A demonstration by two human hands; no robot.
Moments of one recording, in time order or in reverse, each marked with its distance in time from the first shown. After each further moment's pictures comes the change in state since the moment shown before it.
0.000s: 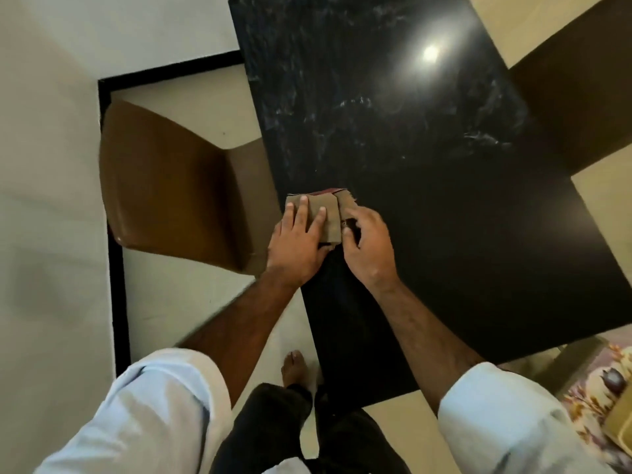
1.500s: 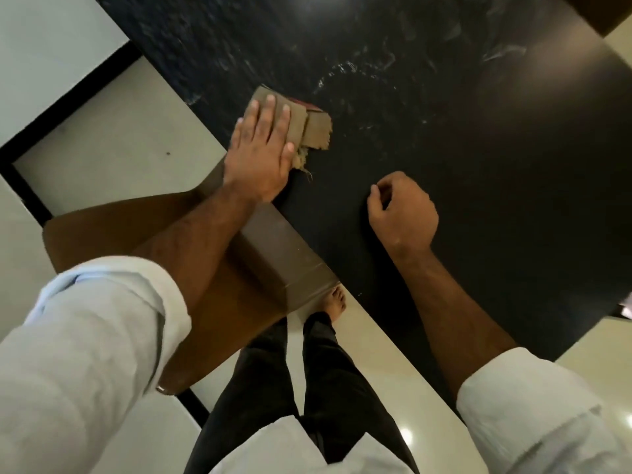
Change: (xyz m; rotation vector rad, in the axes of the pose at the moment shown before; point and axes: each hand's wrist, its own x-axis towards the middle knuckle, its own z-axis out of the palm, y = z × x) left_hand 0.240 -0.122 -0.124 0.241 0.086 0.408; right_hand 0.106 -0.046 0.052 -0.231 0.333 0.434
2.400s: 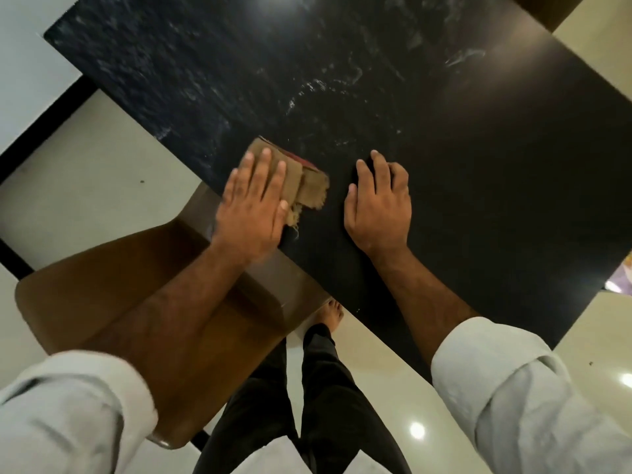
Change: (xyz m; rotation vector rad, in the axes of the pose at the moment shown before) left_hand -0.030 0.005 0.014 0.099 -0.010 0.206; right_hand 0.022 -0.002 0.033 -0.316 0.211 -0.134
